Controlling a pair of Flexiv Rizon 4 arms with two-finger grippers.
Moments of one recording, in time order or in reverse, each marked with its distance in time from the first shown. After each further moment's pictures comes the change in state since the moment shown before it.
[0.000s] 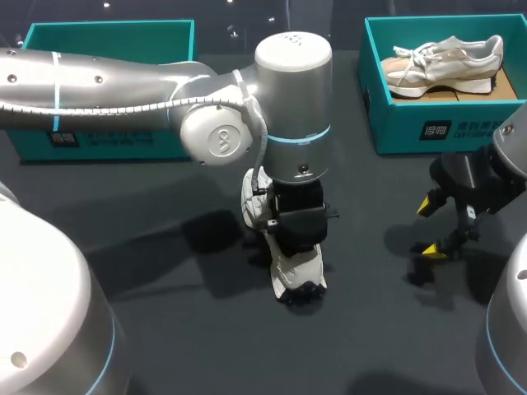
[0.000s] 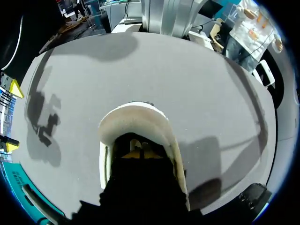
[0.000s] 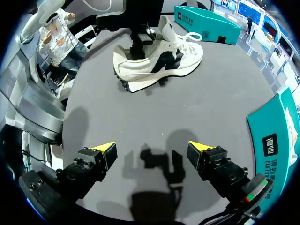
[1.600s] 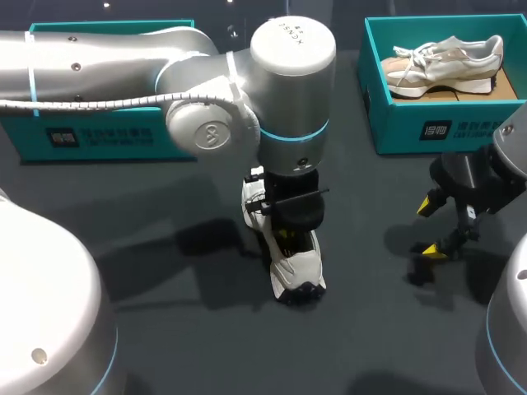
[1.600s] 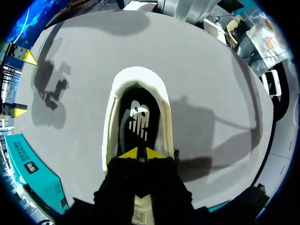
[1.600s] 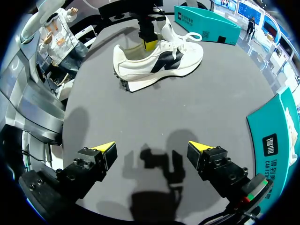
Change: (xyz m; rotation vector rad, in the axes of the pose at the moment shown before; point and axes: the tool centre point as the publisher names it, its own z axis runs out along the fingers) left arm 0.010 0.037 -0.044 -0.245 -0.024 -0.140; right arm 0.000 0.000 0.000 0.000 0.000 0.000
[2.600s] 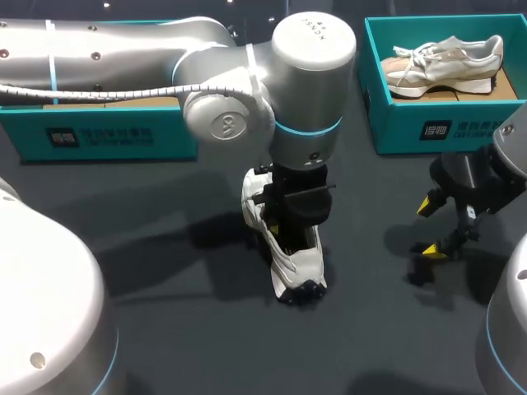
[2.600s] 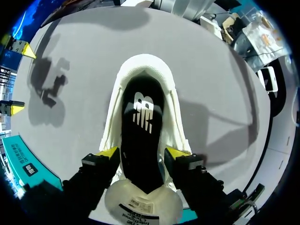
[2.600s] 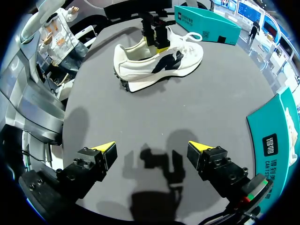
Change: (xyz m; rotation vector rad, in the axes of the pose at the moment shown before) left arm -0.011 0.011 0.000 -0.020 0.039 0.023; right arm 0.000 0.000 0.000 0.000 0.000 0.000
